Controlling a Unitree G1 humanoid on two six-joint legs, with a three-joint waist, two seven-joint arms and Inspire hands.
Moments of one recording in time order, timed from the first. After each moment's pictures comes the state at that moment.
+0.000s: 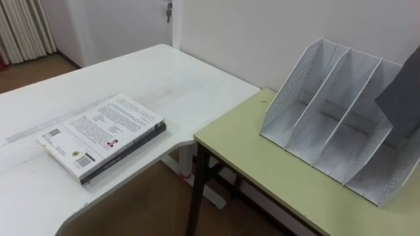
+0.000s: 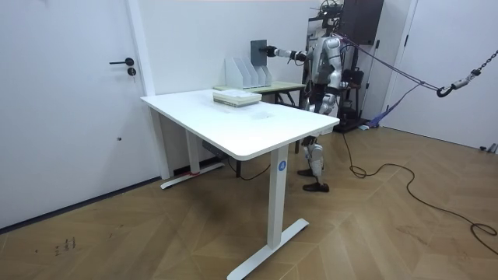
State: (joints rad) left arm 0.29 0.28 0.13 1.08 -0.47 0.05 -0.33; right arm -0.66 -0.64 -0.24 0.71 0.48 0.07 -0.47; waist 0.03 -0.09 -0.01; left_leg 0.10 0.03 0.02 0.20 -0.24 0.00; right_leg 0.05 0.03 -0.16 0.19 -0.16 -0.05
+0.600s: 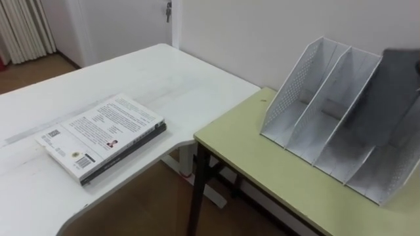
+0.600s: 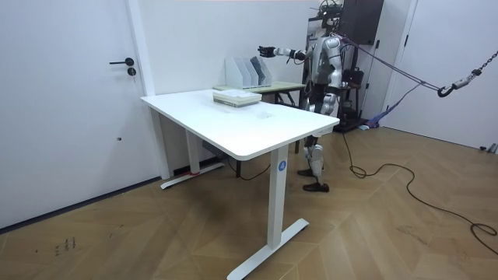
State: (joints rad) left arm 0.30 0.28 0.17 1.07 -0.47 0.10 -0.31; right arm -0.72 -0.66 -0.26 0.74 0.67 0.11 -0.45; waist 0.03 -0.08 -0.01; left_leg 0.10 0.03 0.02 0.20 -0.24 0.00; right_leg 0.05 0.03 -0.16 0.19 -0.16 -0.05
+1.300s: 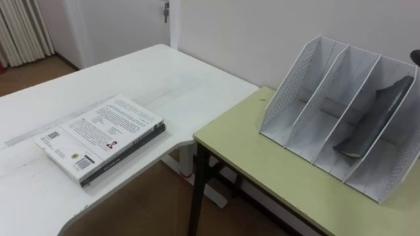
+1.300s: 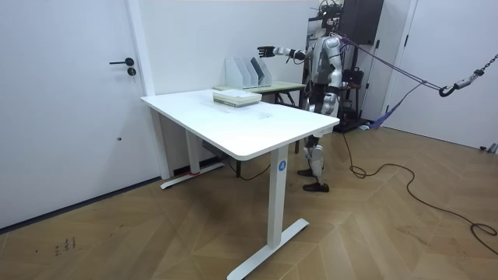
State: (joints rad) left arm 0.31 0.28 0.17 1.07 -0.47 0.10 -0.29; right arm -0.73 -0.66 -0.26 0.74 0.70 0.11 -0.44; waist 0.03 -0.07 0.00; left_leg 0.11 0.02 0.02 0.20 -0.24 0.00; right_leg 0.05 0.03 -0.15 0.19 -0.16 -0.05
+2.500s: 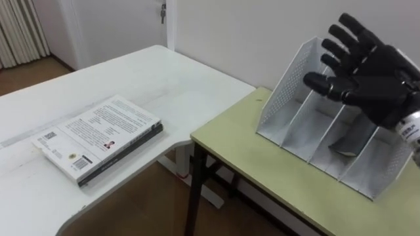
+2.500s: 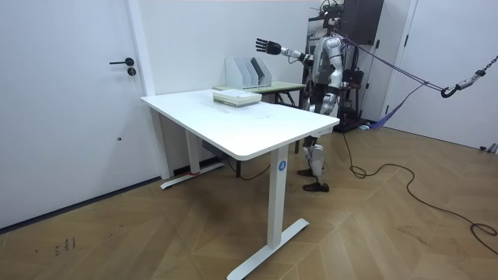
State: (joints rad) left arm 0.31 0.33 0.11 1.05 -0.47 0.09 -0.34; right arm -0.27 -0.65 -0.12 -0.05 0.83 0.18 0.35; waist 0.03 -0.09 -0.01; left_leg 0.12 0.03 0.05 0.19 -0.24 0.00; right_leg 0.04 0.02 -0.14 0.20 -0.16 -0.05
